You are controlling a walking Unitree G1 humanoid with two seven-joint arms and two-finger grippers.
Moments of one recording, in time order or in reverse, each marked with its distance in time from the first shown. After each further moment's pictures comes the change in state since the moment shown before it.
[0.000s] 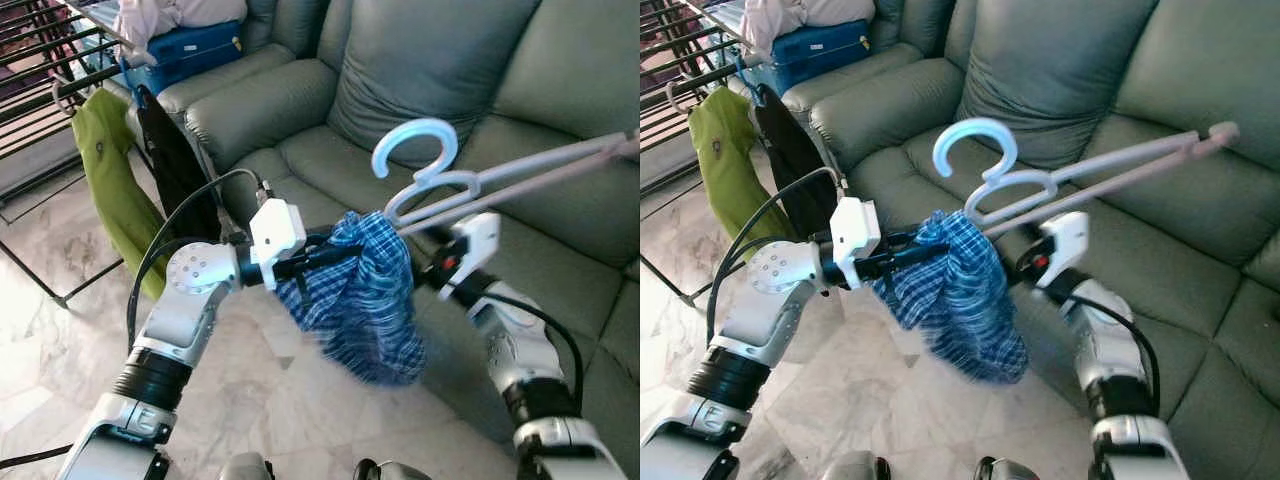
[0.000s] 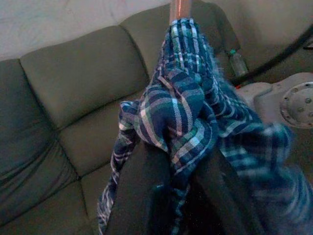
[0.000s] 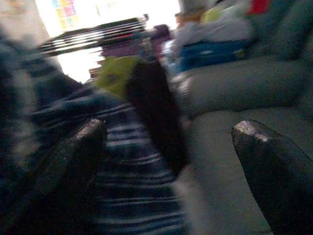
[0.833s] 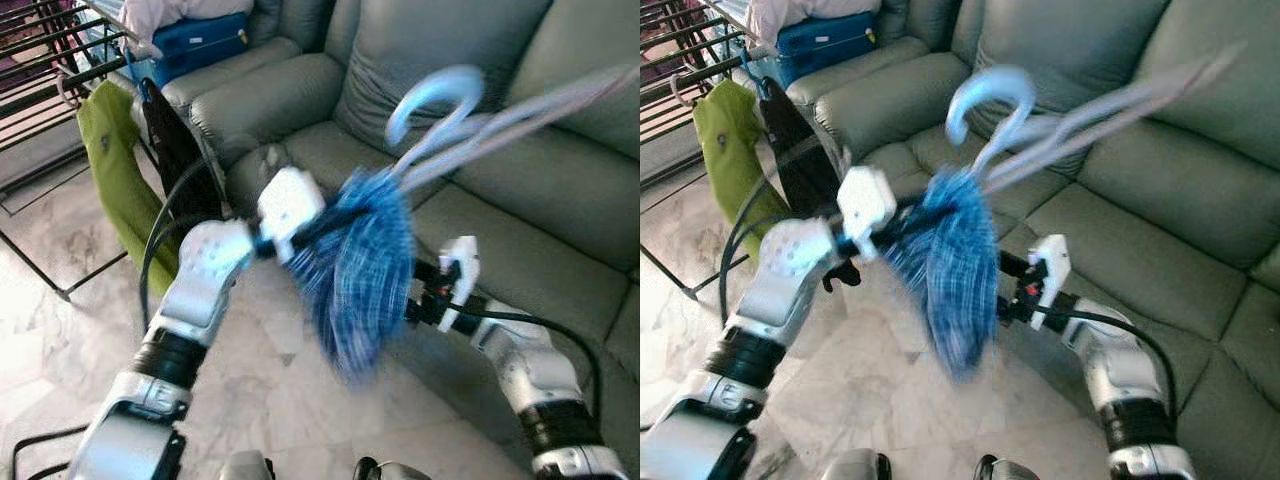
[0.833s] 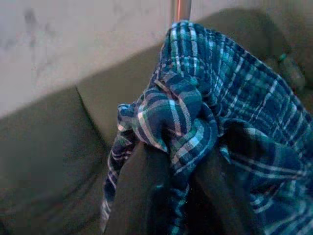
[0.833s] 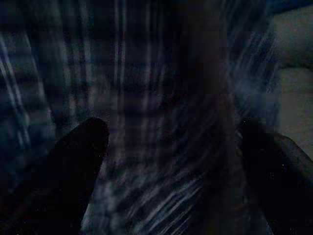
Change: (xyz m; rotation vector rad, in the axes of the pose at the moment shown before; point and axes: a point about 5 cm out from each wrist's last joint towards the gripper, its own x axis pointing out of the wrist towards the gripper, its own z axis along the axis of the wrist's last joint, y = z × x) left arm 0.023 0.019 0.029 0.172 -0.069 0.138; right arm -0.014 0.015 -0.011 0.097 0.155 0.155
